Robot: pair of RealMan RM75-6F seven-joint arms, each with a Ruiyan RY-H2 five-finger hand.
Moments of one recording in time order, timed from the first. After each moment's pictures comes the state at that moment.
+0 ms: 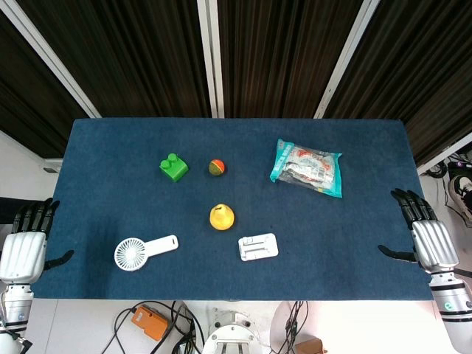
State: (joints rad) left arm -0.06 -1.20 -0.05 -1.63 1.47 1.53 0.20; right arm 0.17 -1.05 0.07 -1.69 -1.53 1.40 0.15
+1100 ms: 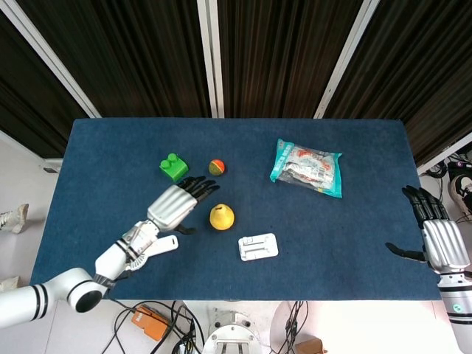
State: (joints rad) left arm -0.71 -1.39 -0.23 -1.68 1.41 0.83 0.26; right arm 0.15 -1.03 0.08 -1.69 -1.53 1.45 0.17
